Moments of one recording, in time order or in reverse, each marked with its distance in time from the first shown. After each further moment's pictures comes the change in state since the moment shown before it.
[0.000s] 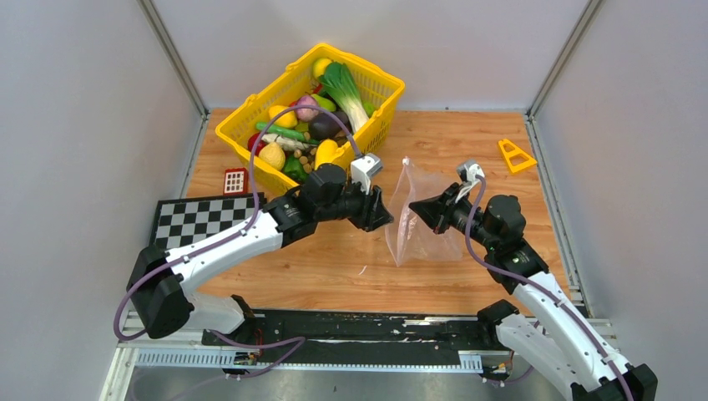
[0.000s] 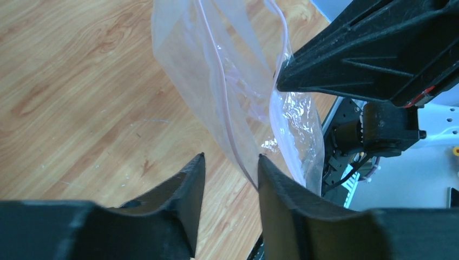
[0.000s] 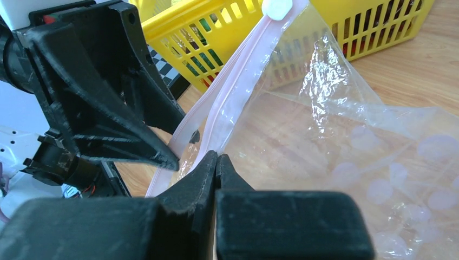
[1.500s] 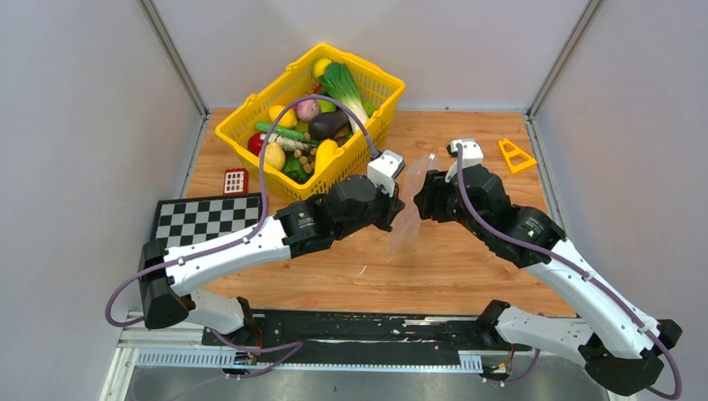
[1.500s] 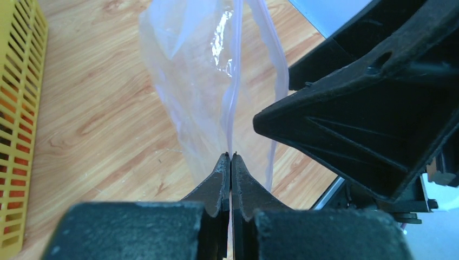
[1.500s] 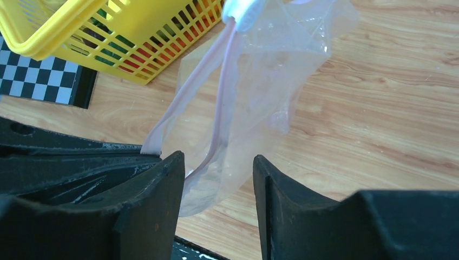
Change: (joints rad) left arm -0.270 0.046 0.228 -0.117 -0.515 -0.013; right arm 0.349 0.245 0.637 -0.827 0.727 0.108
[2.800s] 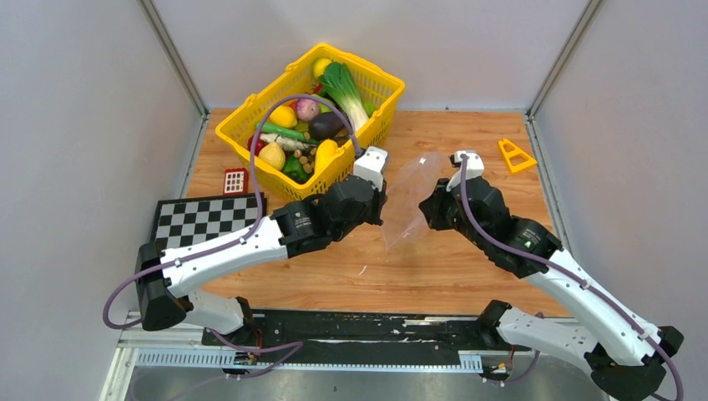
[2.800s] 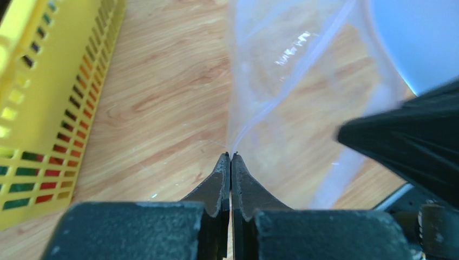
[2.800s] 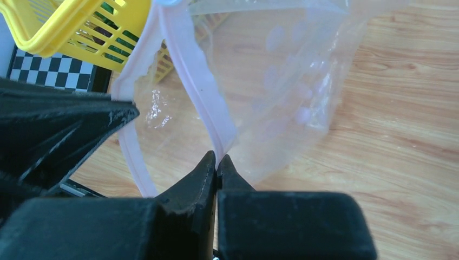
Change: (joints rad) left arm 0.014 -0.018 -0.018 -0.054 -0.185 -0.047; right arm 0.024 -0.075 -0.170 0.128 -0.002 0.089
